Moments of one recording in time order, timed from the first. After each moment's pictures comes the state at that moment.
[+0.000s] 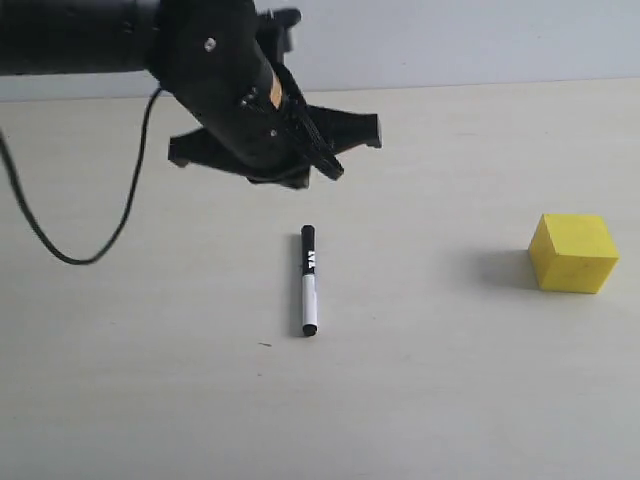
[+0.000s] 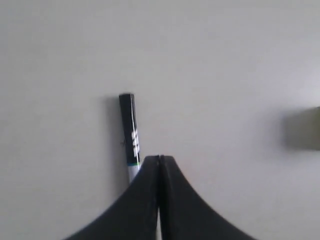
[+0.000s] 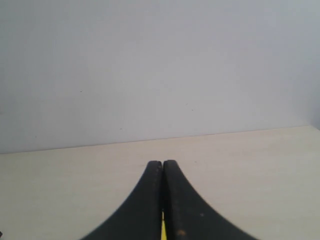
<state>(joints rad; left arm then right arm) -0.84 1.78 -1.35 0.24 0.70 -0.85 -0.12 0.01 0.00 0.08 0.09 -0.01</state>
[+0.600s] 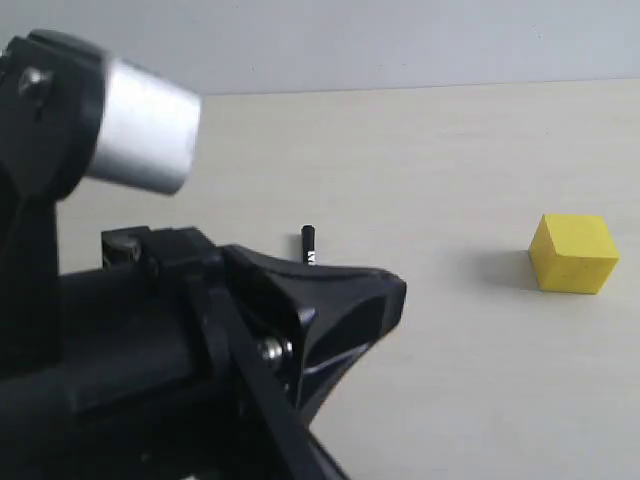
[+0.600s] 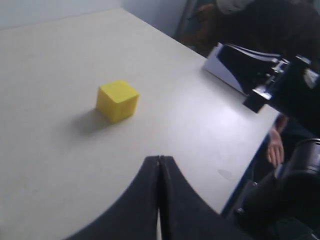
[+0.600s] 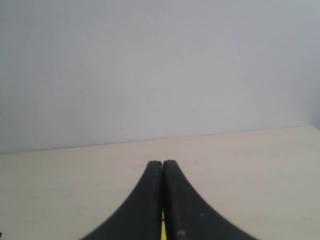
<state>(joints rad) -1.55 1.14 -0.71 1.46 0.47 -1.93 -0.12 0.01 0.00 0.08 0.09 -0.01</state>
